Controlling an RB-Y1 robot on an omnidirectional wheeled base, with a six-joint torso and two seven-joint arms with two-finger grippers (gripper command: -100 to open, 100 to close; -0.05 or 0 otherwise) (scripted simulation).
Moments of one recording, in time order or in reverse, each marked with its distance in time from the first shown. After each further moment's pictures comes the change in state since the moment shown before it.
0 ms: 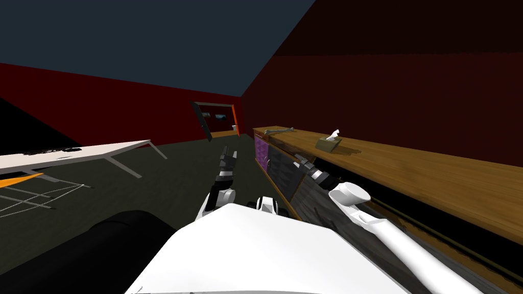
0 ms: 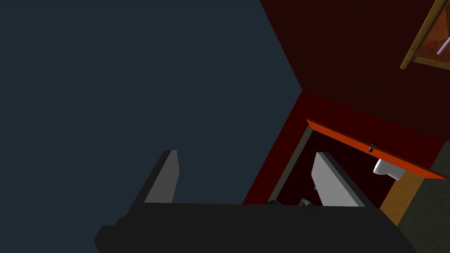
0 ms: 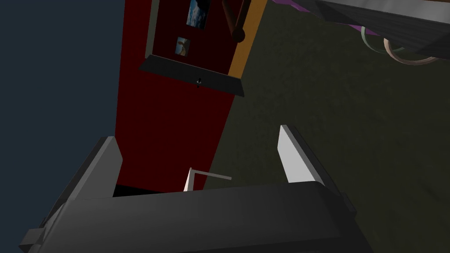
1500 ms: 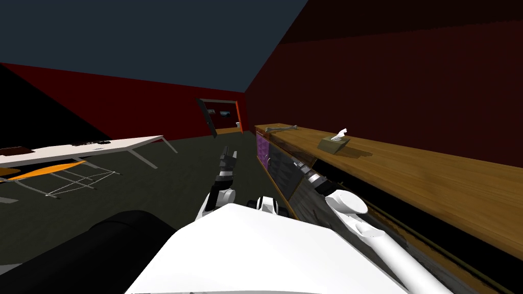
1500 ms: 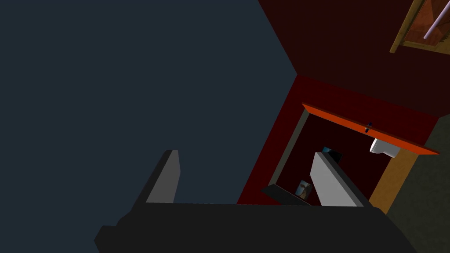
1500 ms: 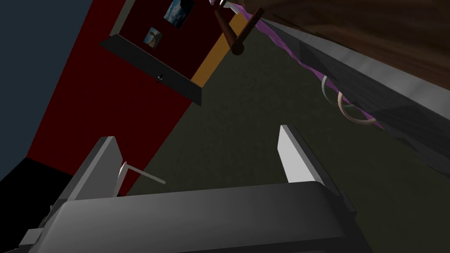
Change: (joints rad) left arm 0.000 0.000 0.000 0.000 0.000 0.000 0.000; right arm 0.101 0.109 -0.003 -0.140 0.342 -0.116 0.154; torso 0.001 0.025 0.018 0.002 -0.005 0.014
